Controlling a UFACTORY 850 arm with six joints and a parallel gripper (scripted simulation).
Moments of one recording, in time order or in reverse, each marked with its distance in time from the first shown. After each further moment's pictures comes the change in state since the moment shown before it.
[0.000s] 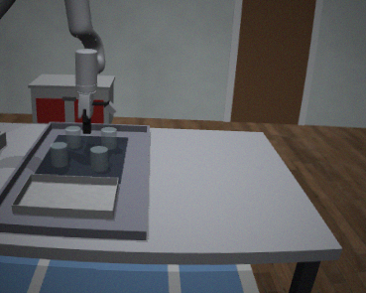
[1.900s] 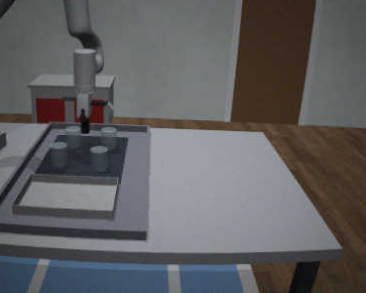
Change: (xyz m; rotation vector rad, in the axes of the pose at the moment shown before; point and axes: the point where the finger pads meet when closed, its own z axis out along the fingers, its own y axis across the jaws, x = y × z) arm -0.007 0.000 0.000 0.000 0.000 0.000
